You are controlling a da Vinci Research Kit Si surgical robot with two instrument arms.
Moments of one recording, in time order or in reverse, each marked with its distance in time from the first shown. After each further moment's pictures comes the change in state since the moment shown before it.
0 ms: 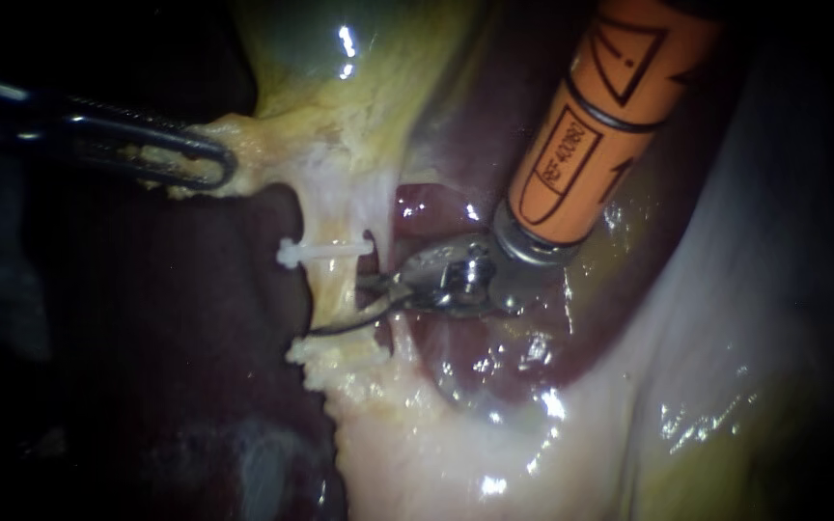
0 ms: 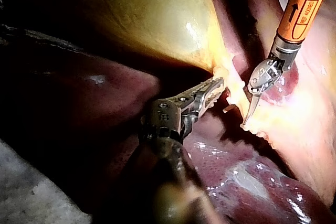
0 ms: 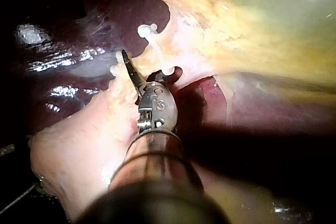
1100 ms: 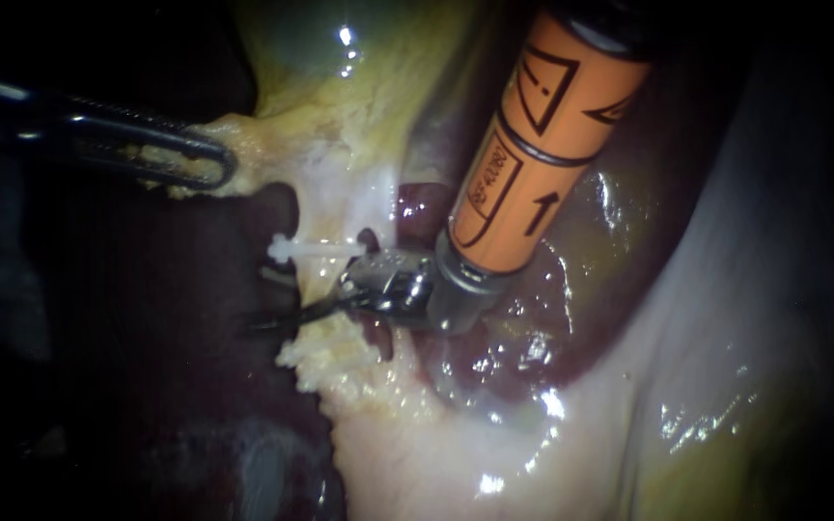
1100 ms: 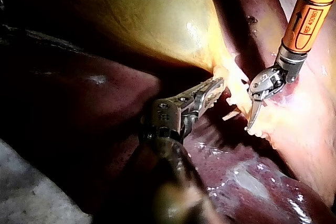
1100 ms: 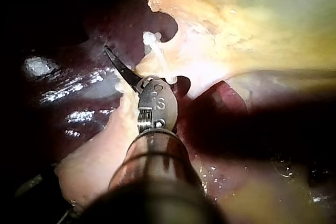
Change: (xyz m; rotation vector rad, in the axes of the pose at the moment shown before) right arm 0.004 -0.003 0.001 0.172 0.212 0.041; left arm 0.000 0.000 0.000 0.001 0.000 0.001
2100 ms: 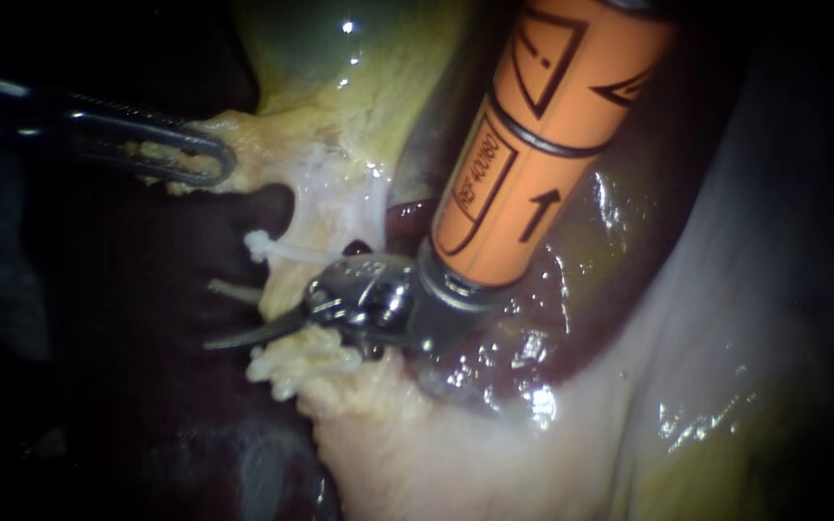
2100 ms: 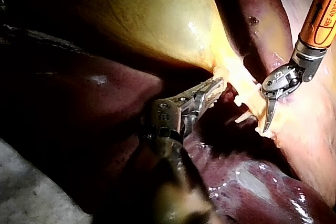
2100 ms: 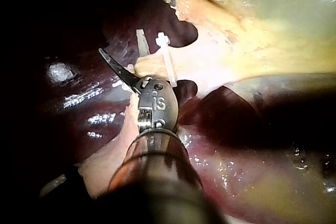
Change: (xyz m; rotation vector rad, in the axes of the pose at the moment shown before) right arm 0.004 -0.004 0.000 0.069 0.047 0.003; left arm 0.000 0.000 0.000 -0.003 -0.001 0.001
